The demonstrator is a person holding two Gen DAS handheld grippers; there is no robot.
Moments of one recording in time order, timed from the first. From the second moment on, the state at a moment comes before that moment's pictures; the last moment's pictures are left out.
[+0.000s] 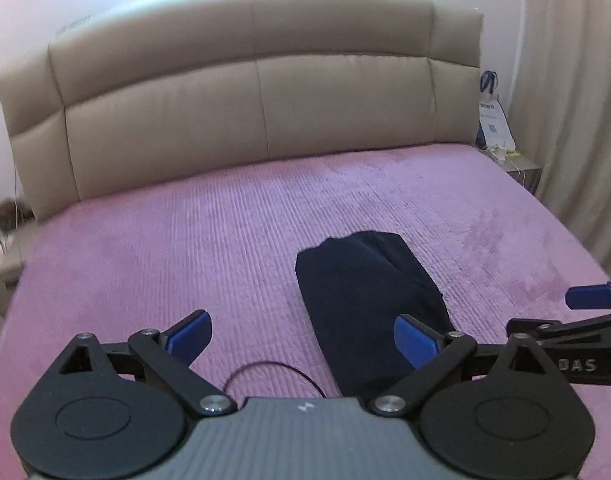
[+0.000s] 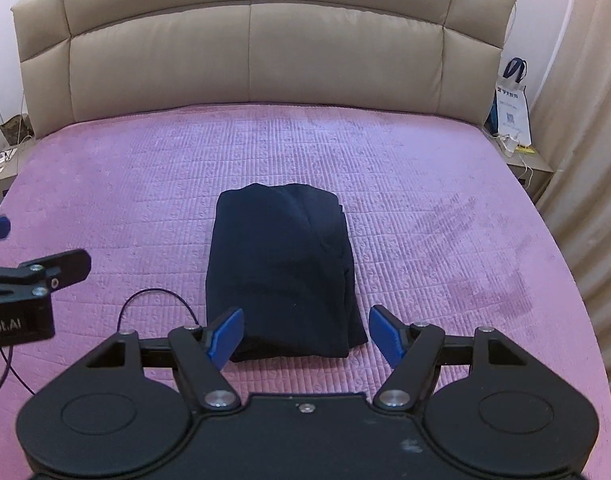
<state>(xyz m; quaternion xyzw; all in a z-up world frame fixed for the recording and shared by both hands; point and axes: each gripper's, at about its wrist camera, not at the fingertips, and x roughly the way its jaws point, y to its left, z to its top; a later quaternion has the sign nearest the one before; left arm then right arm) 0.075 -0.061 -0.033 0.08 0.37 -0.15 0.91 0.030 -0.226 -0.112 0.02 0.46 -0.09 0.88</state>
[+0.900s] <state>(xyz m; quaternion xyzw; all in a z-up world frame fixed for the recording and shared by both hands) 0.081 -0.057 -0.033 0.07 0.41 -0.11 0.90 0.029 -0.237 -0.106 0.05 0.45 -0.10 0.89</state>
